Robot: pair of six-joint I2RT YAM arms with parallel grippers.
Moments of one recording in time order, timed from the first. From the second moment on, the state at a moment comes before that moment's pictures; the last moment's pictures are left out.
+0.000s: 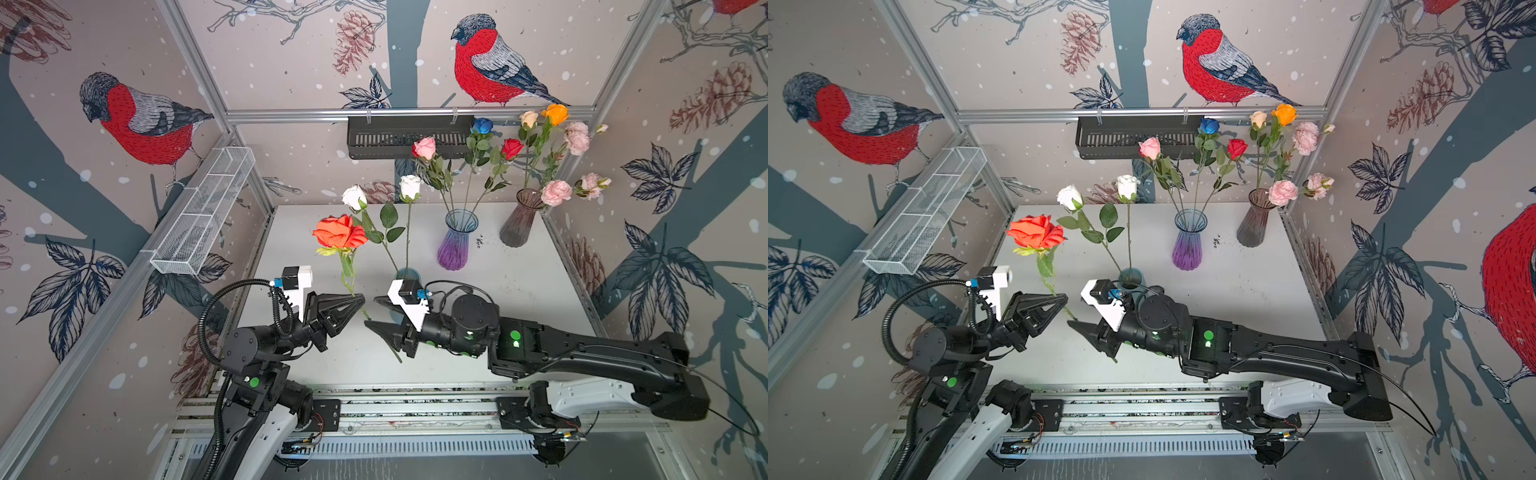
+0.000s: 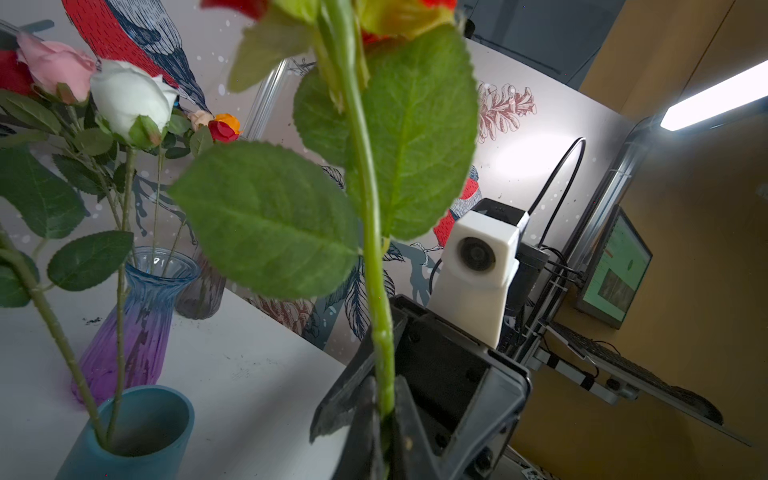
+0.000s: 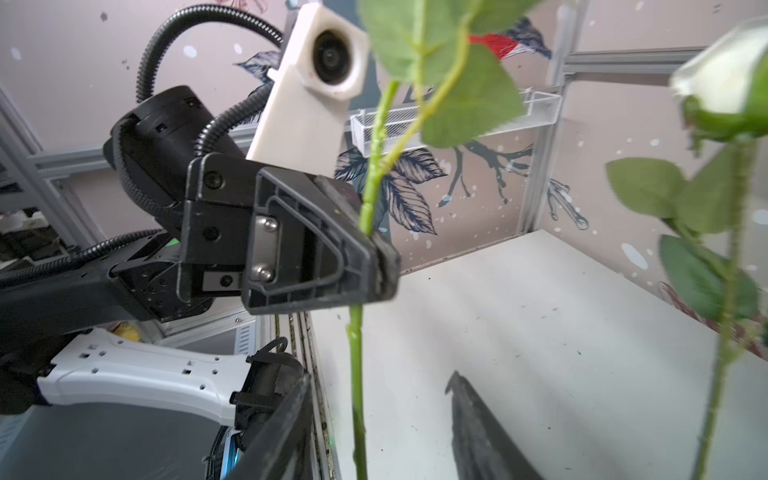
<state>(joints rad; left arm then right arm) -0.34 0.41 0.60 0.28 0.86 -0.81 1.39 1.16 1.07 0.02 0.14 0.11</state>
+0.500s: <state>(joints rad) -0.34 0.80 1.01 0.21 0.78 -0.58 1.19 0.56 0.62 -0.32 0.64 0.49</state>
